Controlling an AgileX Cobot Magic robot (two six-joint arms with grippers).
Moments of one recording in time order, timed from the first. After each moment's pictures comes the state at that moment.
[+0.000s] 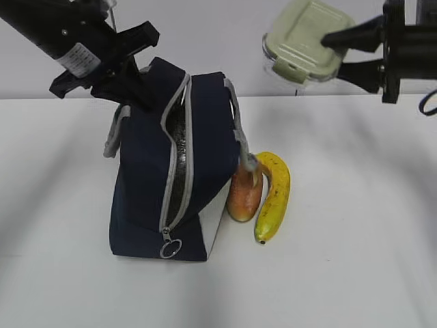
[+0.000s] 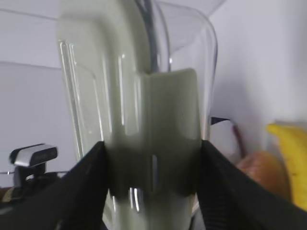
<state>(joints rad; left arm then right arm) -0.28 1.80 -1.57 -0.53 1.07 0.05 -0.23 1.88 -1.21 1.60 1.12 -0.92</state>
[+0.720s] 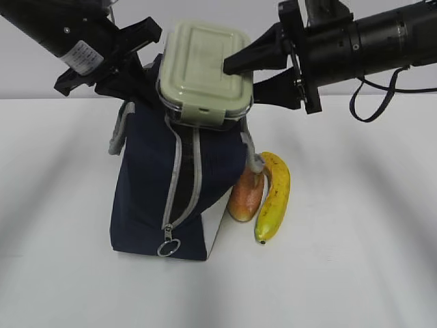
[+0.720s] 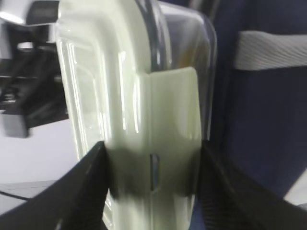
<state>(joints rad) -0.28 1.80 -1.57 -0.57 1.06 0.09 0.09 1.84 -1.33 1.38 1.15 -0.72</state>
